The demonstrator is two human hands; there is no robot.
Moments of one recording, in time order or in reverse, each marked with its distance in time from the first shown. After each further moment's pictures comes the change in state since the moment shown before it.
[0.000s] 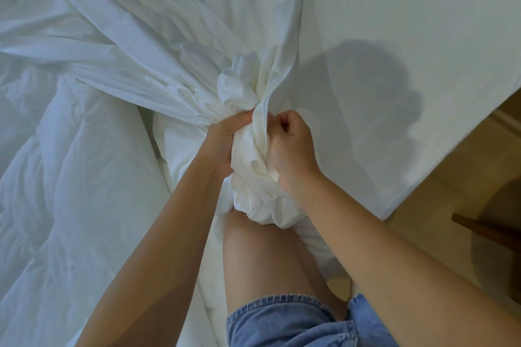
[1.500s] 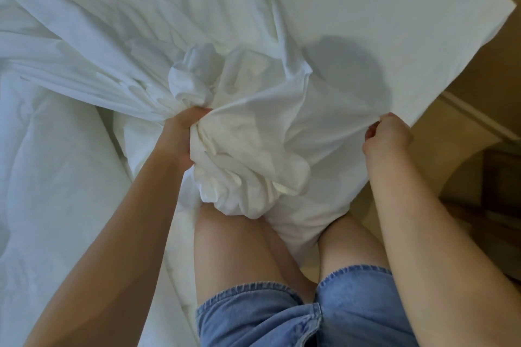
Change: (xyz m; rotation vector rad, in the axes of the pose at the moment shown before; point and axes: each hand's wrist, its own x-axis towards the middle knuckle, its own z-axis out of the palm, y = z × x) left_hand 0.008 -0.011 -0.002 0.048 0.034 0.058; right_hand 0.060 0.034 -0.189 0.510 0.786 0.400
